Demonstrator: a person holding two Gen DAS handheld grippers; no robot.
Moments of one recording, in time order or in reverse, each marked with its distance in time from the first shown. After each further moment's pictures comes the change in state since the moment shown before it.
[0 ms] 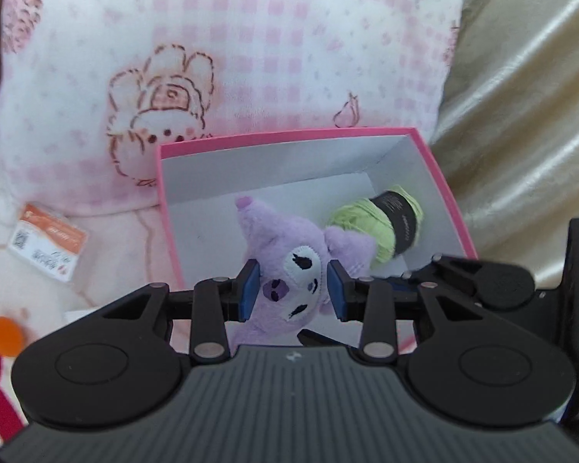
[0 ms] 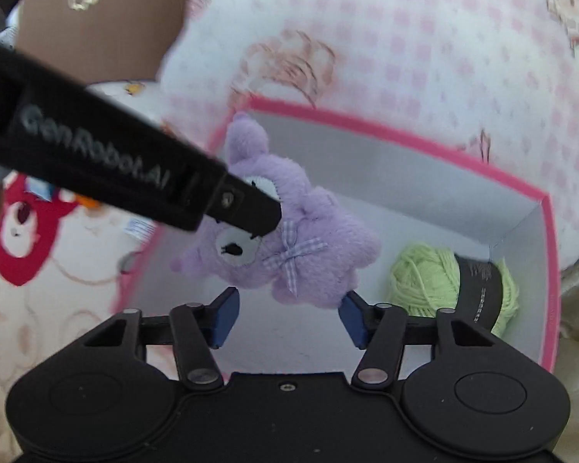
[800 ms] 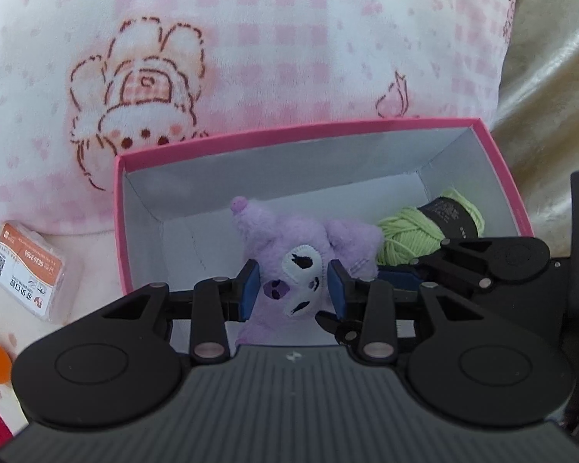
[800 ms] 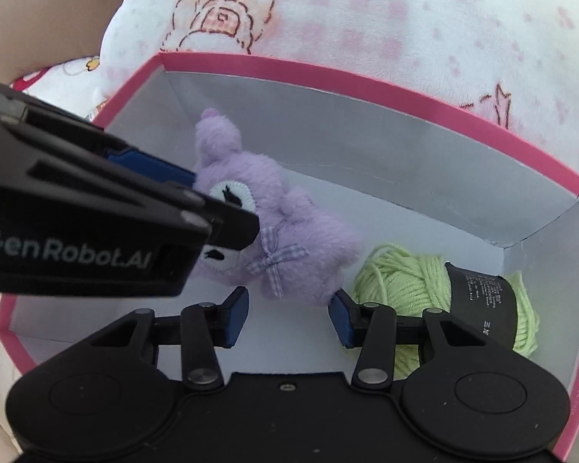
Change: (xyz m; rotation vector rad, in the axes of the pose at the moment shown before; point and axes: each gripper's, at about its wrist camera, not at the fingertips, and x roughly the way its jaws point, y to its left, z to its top) left arm 0.071 -0.005 0.020 -0.007 0.029 0.154; right arm 0.060 -0.057 0.023 -0.030 0.094 0.048
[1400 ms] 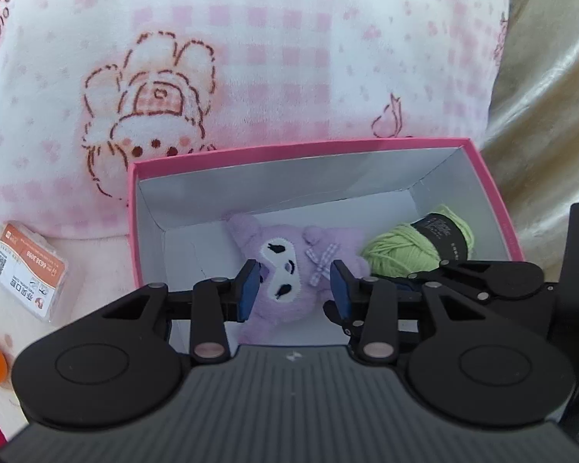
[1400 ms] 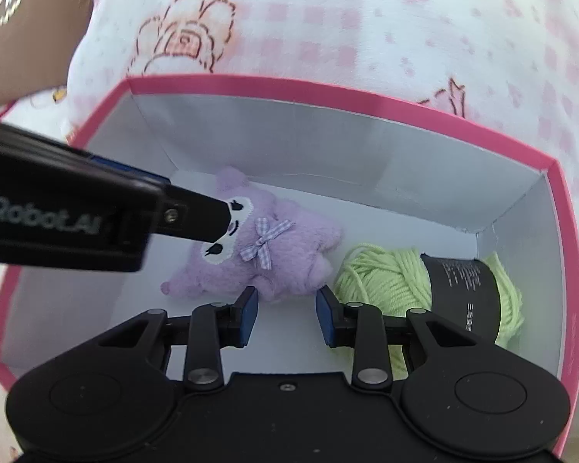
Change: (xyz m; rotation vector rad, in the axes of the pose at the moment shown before) left arm -0.019 0.010 -0.001 -0.010 -0.066 -0.034; right arm -0.012 -0.002 -0.003 0.127 -0.070 -0.075
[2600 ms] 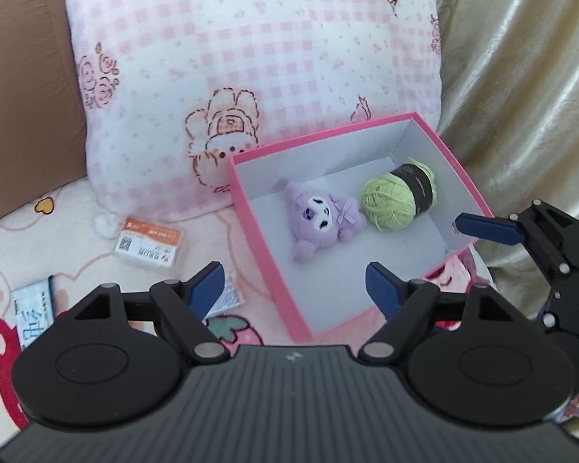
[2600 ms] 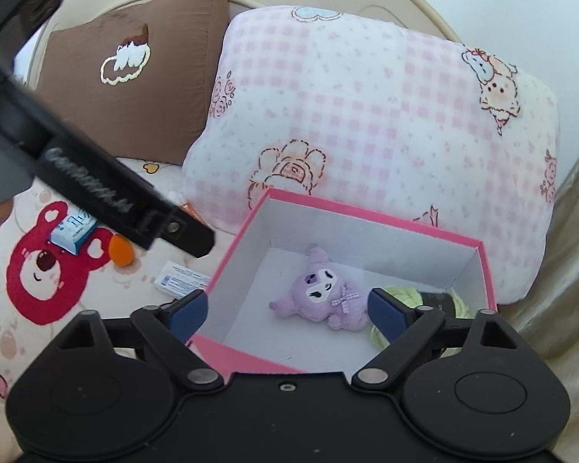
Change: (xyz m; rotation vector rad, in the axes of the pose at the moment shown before) left arm -0.163 0.007 -0.061 0.189 -0.049 0.068; right arm -0.156 0.096 -0.072 -0.091 -0.335 -0.066
